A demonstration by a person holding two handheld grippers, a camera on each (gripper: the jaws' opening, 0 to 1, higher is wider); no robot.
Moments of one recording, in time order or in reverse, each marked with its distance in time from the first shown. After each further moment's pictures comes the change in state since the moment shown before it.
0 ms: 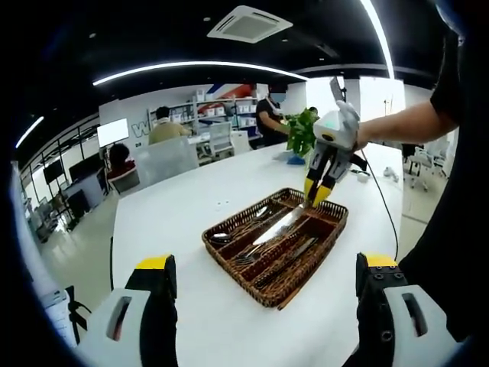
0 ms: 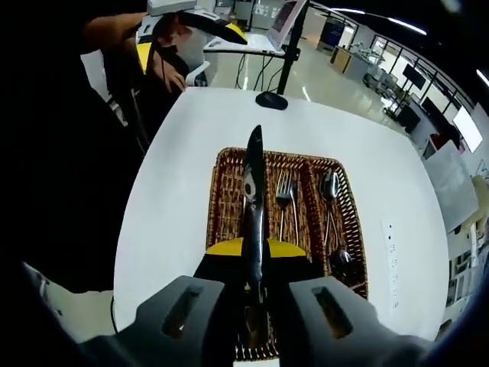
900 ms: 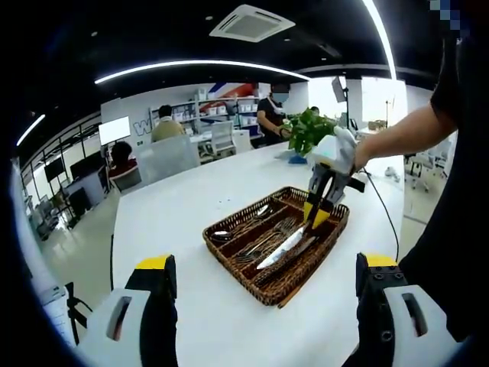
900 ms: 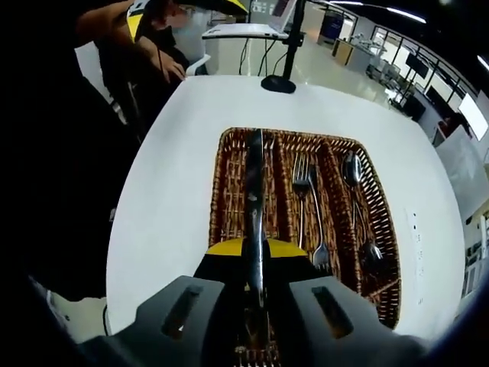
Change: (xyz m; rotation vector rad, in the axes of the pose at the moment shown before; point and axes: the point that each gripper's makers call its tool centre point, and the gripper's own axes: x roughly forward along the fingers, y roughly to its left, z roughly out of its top) left arm 0.000 0.000 -0.003 -0.010 0.004 0.009; right arm 0.047 0.016 -0.025 0.040 0.012 0.052
